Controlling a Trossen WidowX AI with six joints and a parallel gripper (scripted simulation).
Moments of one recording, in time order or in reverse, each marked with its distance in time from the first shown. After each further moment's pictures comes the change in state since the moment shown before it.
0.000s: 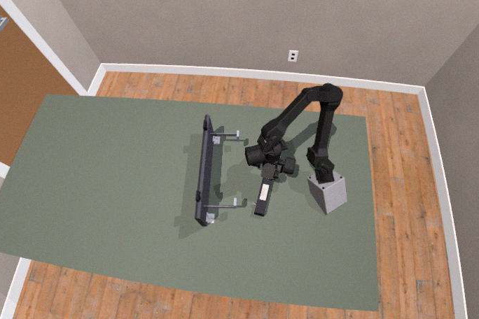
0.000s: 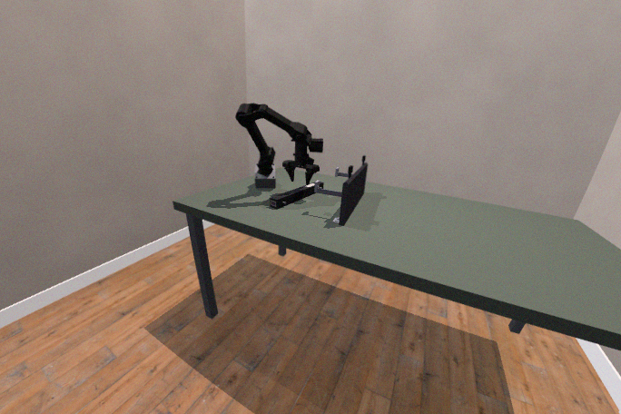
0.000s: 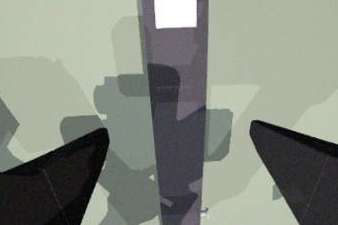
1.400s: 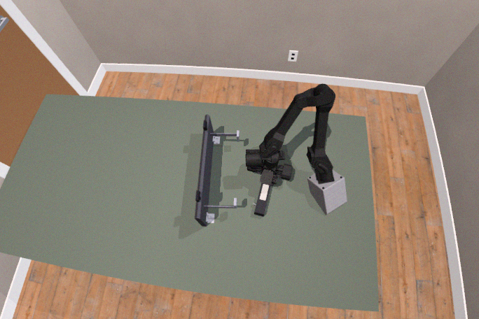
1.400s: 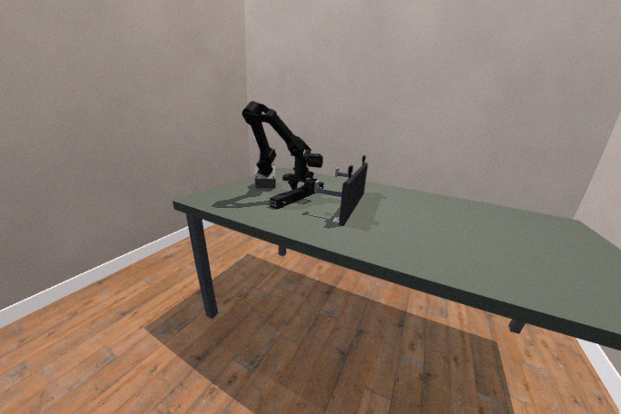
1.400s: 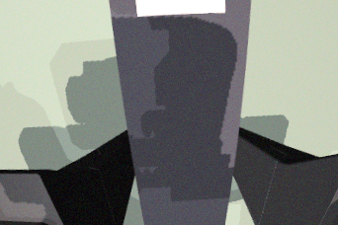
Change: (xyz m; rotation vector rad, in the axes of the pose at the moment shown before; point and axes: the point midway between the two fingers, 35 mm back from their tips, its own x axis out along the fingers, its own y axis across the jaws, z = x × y) arm 0.068 -0.002 0.001 0.004 -0.004 -0.008
